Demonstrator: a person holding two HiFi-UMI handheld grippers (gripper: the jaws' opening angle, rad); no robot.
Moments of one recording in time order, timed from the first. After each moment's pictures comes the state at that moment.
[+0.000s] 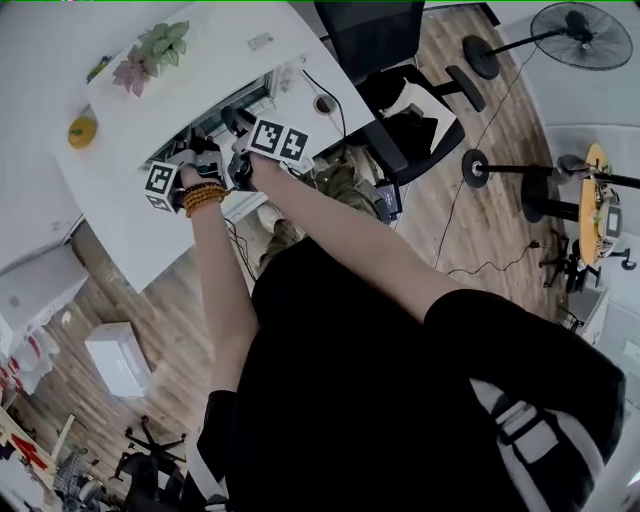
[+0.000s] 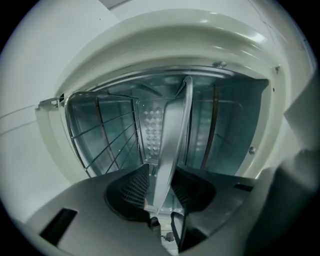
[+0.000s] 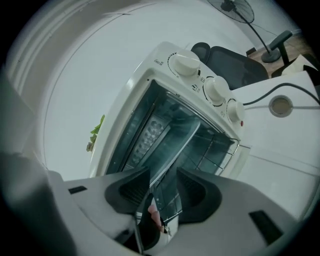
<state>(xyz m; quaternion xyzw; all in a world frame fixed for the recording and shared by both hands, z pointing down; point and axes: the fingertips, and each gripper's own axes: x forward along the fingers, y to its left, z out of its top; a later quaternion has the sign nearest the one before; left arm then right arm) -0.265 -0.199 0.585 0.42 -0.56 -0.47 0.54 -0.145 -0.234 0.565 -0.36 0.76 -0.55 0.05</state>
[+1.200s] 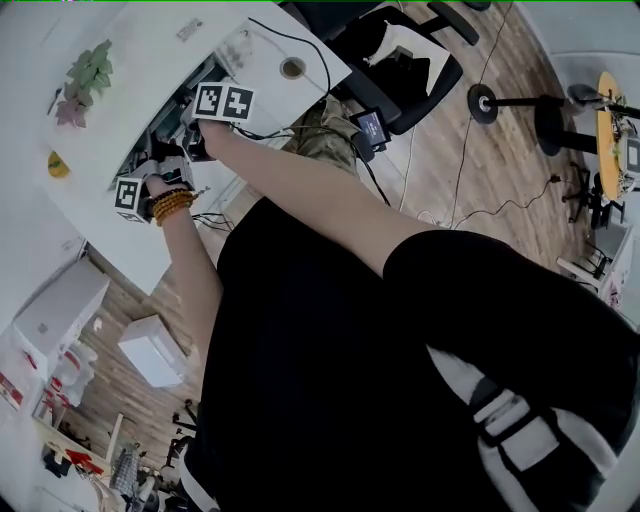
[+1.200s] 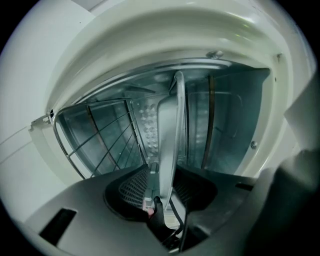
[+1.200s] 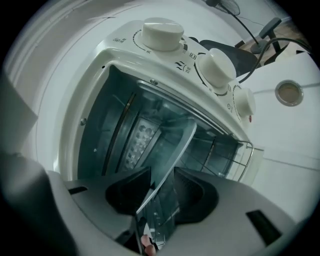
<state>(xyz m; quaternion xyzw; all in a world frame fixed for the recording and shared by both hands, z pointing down) -0.268 -0.198 0.588 0.46 -0.58 -0.42 0.53 -0.156 -0.281 0.589 -0.37 0.72 -0.58 0.06</state>
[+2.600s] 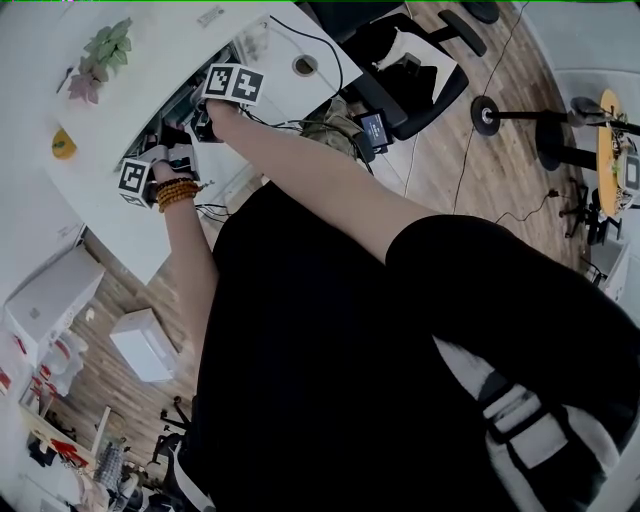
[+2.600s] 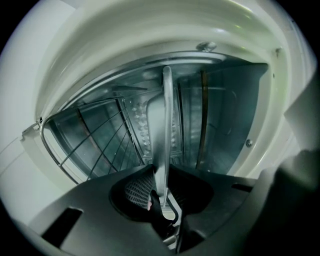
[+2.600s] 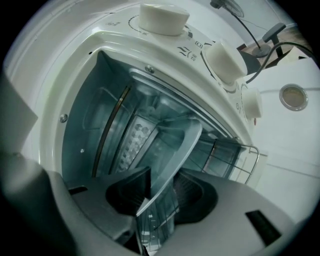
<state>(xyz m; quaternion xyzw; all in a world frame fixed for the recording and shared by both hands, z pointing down) -0.261 -0.201 0.574 0.51 -0.56 -0.40 0.51 -0.158 -0.294 0.591 -0.38 0.73 -0.57 0.04</state>
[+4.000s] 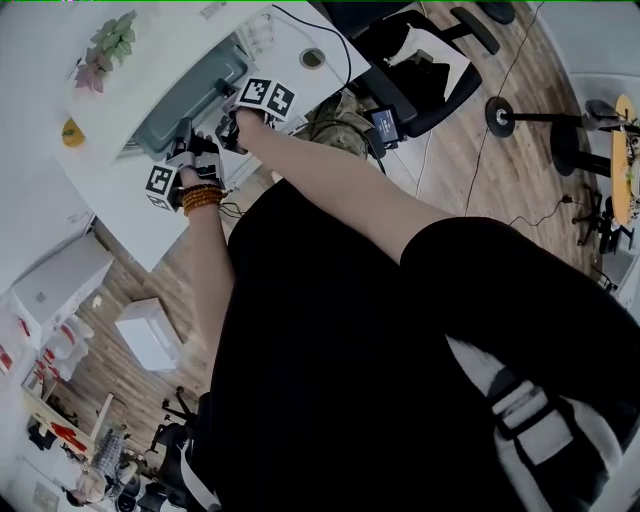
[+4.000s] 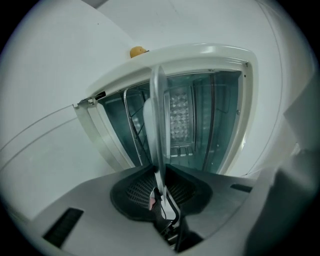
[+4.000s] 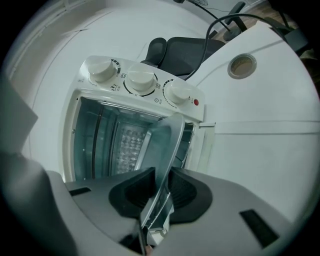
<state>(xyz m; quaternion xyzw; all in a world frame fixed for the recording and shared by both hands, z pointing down) -0.217 -0.146 0.617 0.46 -0.57 -0.38 0.56 -0.114 -0.240 0.638 -0.37 0.65 -0.66 0.08</state>
